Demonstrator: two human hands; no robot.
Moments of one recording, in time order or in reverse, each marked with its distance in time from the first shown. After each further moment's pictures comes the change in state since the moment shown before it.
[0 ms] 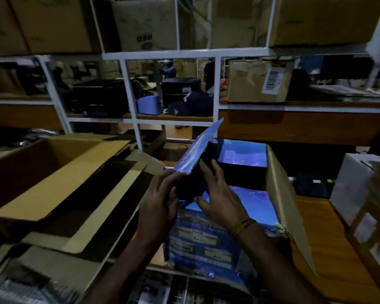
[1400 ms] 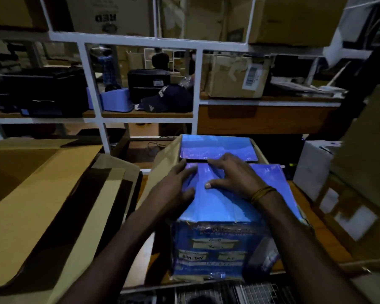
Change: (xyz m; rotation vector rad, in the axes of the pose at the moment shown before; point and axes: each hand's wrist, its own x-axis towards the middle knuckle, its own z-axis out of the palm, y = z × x) left_hand 0.083 -0.085 0.008 -0.017 -0.765 -0.047; right_hand 0.074 -0.024 -0.031 -0.355 -0.132 0.190
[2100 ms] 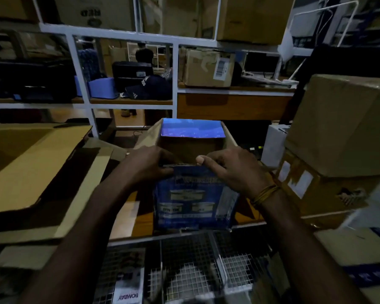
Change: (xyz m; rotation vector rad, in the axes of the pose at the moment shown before) left_hand -0.117 0.101 -0.070 0.055 -0.151 0.031; right_hand -0.179 -0.051 -0.066 0.078 0.232 -0.018
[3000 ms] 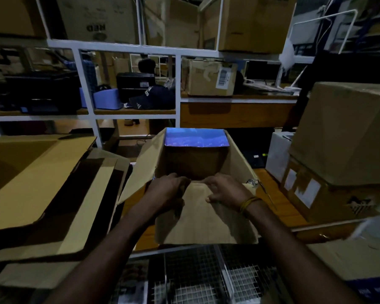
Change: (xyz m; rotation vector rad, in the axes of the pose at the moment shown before) left_hand 0.051 -0.043 0.098 0.268 -0.014 0.043; right_hand 0.012 0.051 0.087 -0.005 -0.341 0.194
